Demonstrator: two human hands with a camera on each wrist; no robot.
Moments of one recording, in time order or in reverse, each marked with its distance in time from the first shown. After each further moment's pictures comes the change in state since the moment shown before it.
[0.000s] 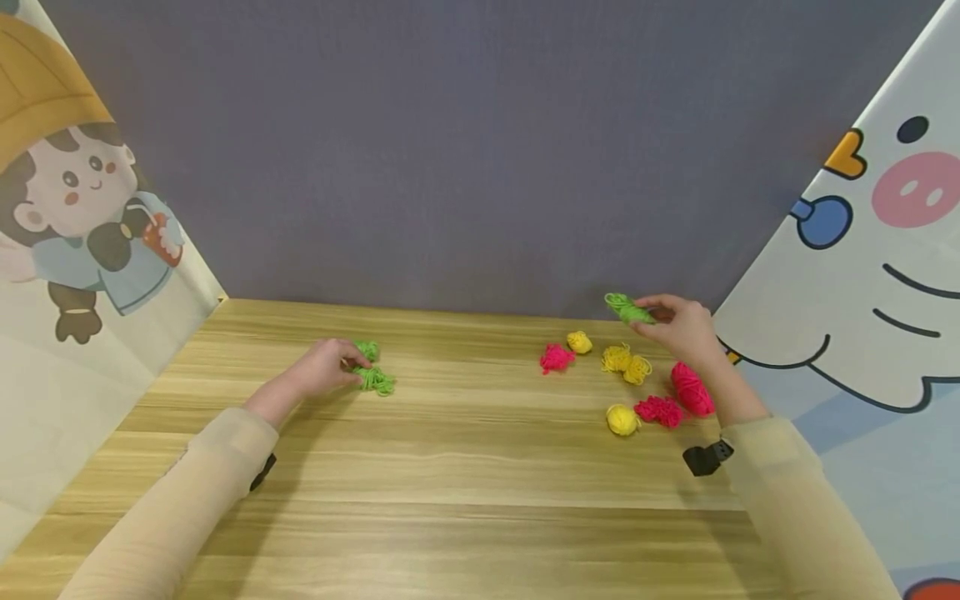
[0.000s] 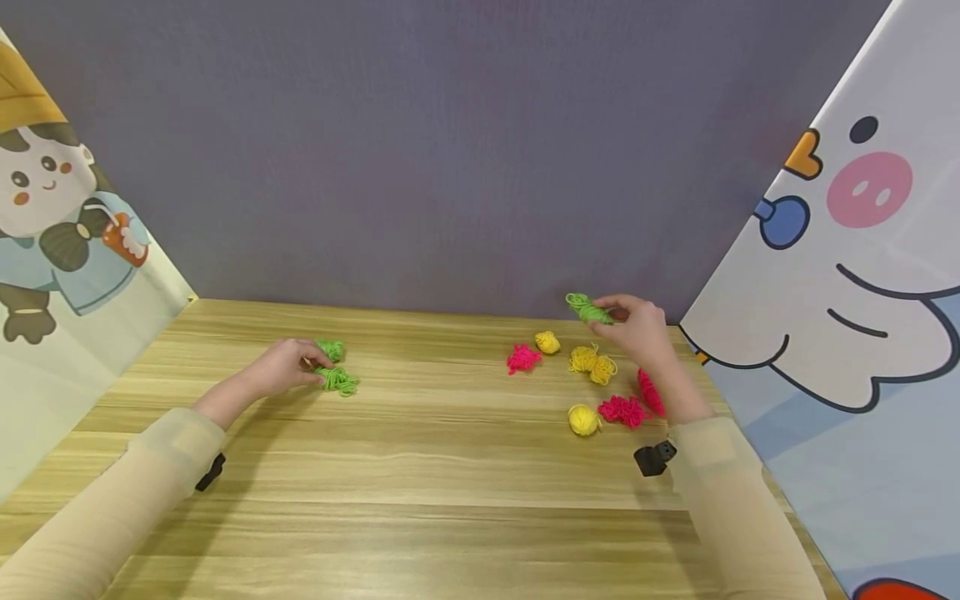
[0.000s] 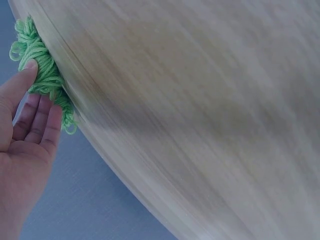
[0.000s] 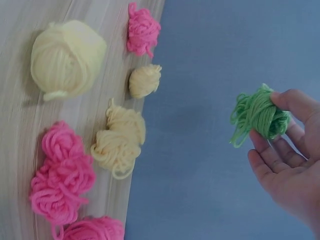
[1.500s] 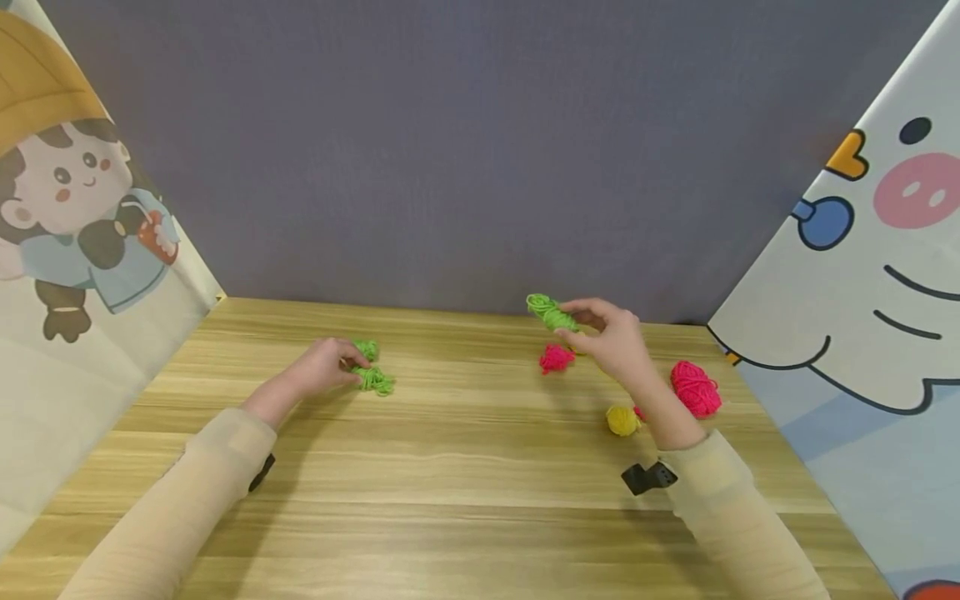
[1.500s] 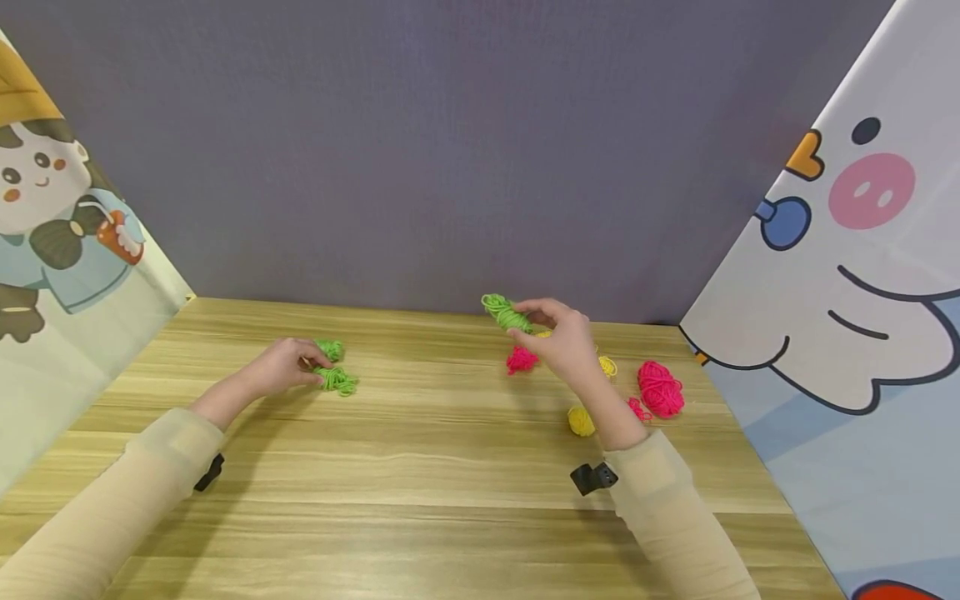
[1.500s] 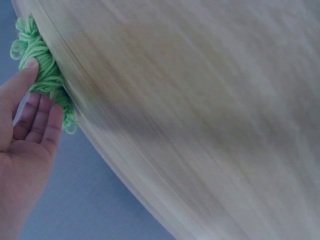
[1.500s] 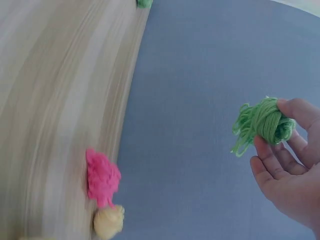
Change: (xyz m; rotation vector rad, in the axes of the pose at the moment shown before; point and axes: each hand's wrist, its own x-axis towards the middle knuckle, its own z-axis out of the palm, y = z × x) left_hand 0.003 -0.002 0.002 -0.030 0.011 0.012; right_hand -0.017 -0.086 0.057 0.313 0.018 -0.212
